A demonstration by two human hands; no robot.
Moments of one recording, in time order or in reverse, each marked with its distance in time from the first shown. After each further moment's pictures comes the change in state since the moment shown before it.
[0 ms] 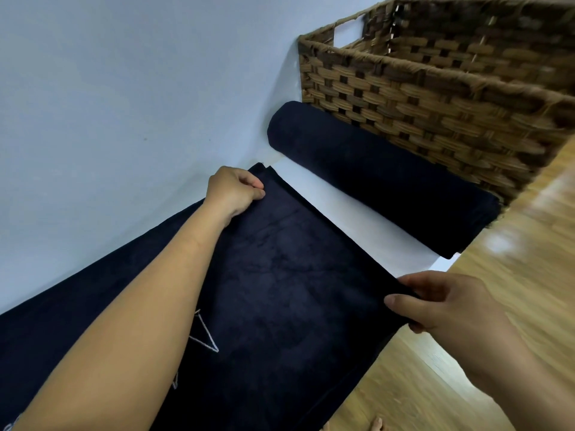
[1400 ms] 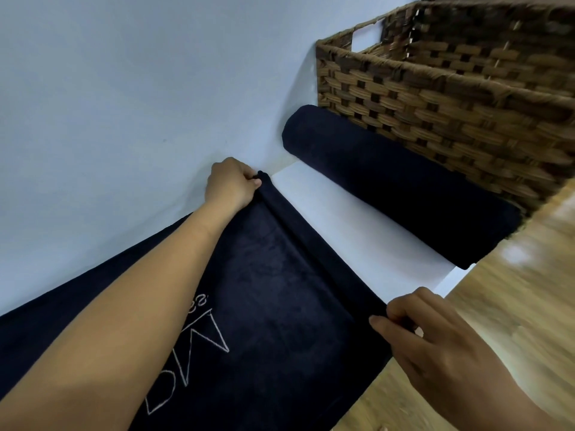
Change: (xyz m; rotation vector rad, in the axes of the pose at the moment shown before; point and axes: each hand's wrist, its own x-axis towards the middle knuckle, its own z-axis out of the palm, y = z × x) left_hand 0.029 -0.015 -0.013 0.233 0.155 0.039; right_hand 0.001 0.036 0.014 -0.890 0.073 -1.238
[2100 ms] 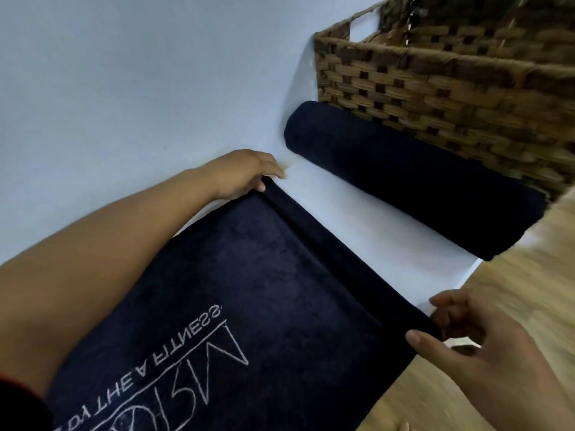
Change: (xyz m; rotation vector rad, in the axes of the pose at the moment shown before) left_hand 0.055 0.000 -0.023 0.486 -0.464 0.982; right_hand 0.002 -0.022 -0.016 0.751 -0.020 1.012
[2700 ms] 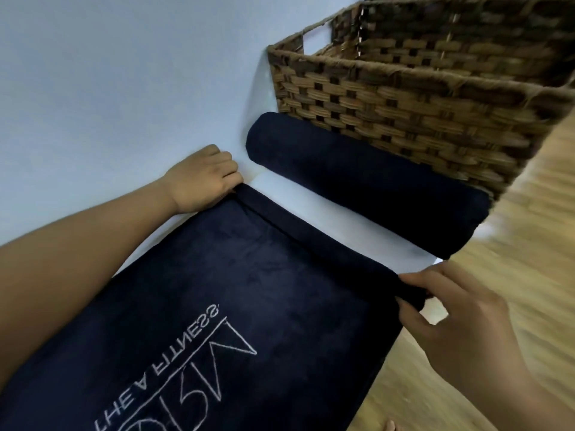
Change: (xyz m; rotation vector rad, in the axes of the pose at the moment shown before) left_hand 0.007 -0.010 -0.005 0.638 0.271 0.361; right_hand 0.028 0.010 -0.006 -0.474 0.316 -0.430
